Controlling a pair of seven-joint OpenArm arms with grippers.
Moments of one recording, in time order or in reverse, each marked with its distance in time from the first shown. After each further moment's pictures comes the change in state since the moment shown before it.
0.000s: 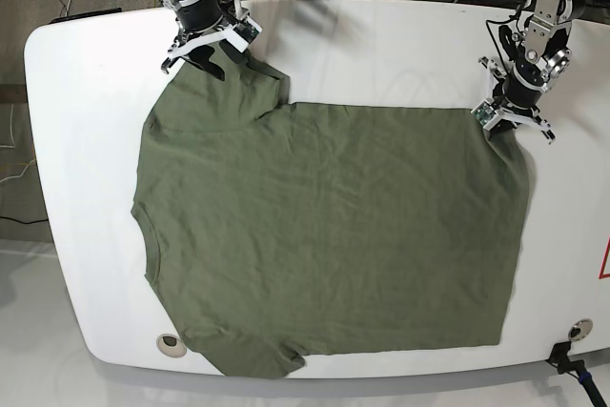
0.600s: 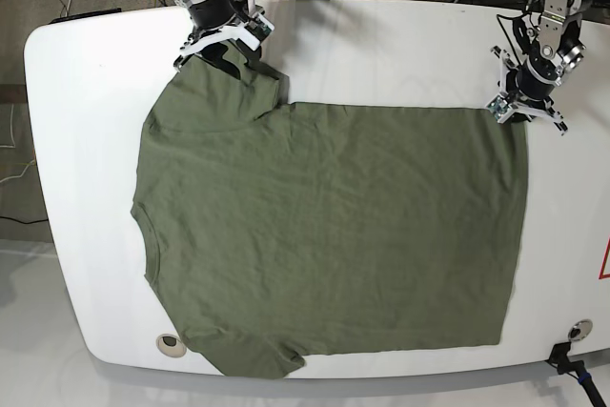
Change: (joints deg) left arm 3.5 3.1 -10.3 4.7 0.2 -7.7 2.0; right arm -0.3 -3.4 -0.2 0.0 0.3 0.5 2.6
